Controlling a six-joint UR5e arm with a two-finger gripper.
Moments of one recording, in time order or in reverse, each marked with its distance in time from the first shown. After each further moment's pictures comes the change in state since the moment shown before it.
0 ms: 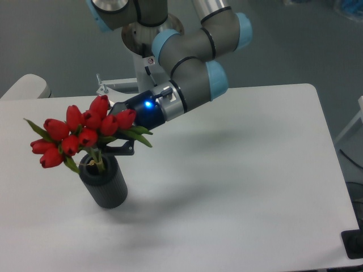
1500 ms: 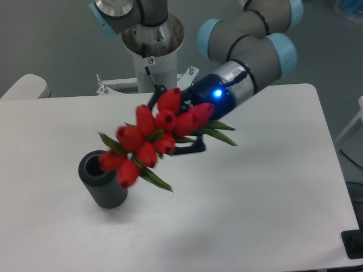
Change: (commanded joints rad) arm 0.159 -0.086 0.311 0.011 0.230 -0.327
